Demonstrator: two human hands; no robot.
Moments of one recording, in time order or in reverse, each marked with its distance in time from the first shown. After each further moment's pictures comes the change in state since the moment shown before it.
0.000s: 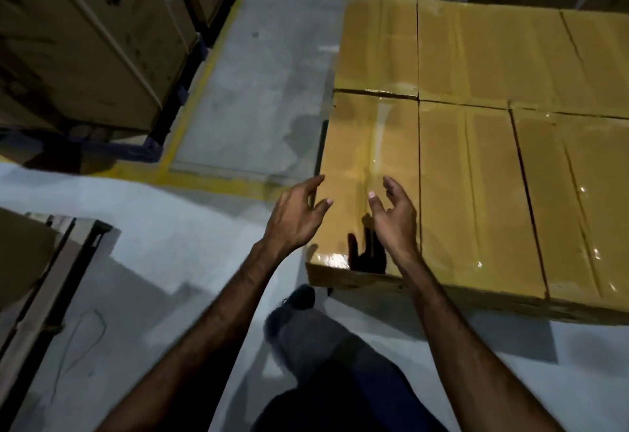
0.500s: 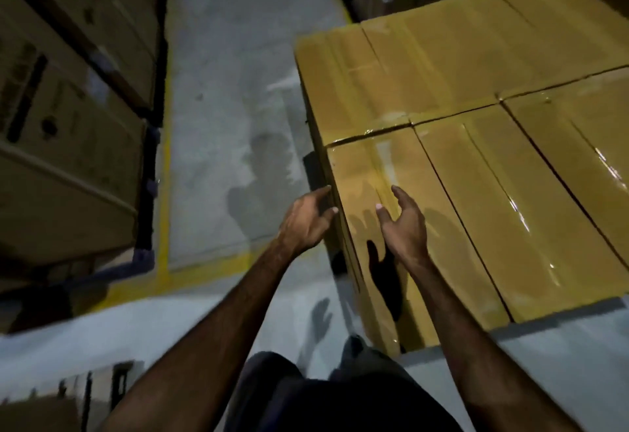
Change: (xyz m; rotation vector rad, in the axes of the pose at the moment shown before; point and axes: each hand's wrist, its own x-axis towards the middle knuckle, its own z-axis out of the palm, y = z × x) left_hand 0.235 -0.052 -0.072 0.197 -0.356 0.220; right_hand 0.109 -0.077 0.102 0.004 0.214 0.191
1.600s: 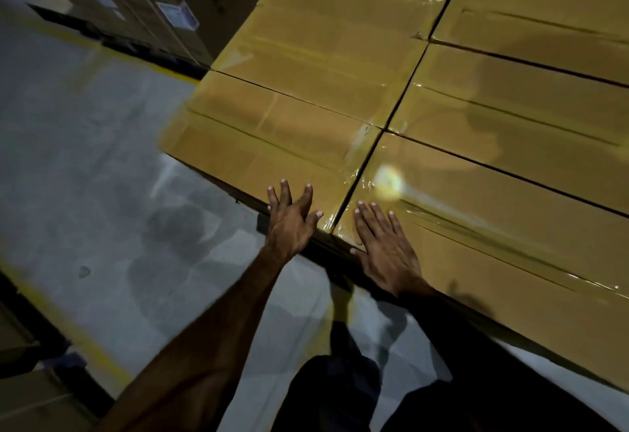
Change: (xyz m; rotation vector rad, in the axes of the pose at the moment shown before) left_hand 0.409 -0.130 -0.003 0.456 -0.448 0.559; right_hand 0.183 -0.002 0.216 -0.710 0.082 0.123
